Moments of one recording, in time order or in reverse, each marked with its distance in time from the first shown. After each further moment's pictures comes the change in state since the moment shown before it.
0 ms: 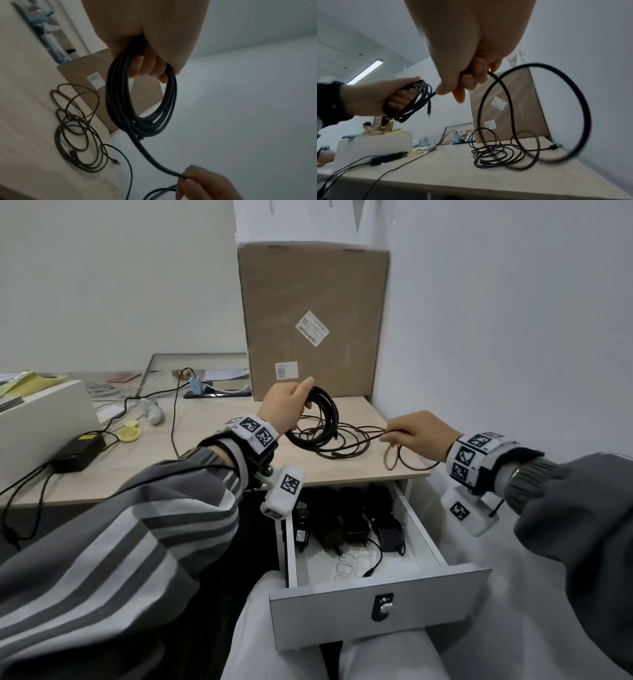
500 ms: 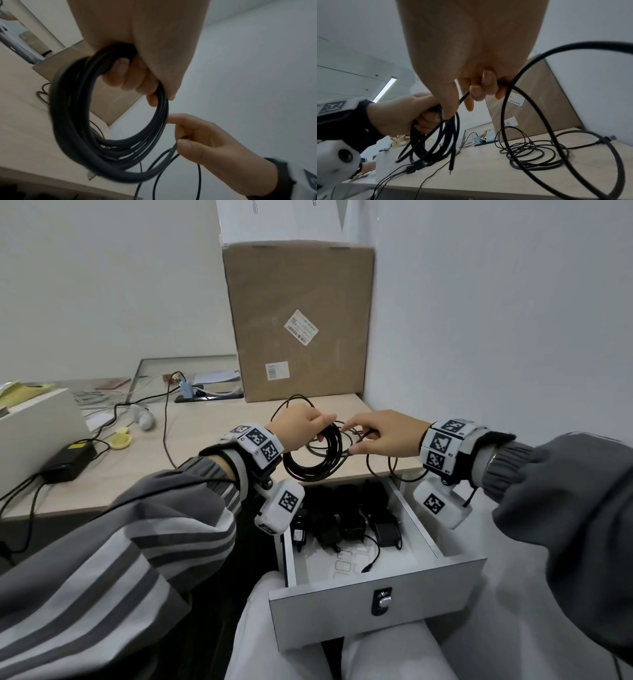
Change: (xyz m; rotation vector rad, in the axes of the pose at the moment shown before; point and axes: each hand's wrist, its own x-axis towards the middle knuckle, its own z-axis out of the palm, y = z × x) left_hand -0.019 0.006 0.017 0.429 -0.353 0.109; right_hand 0.005 -0.049 -0.006 0.055 -0.188 0.024
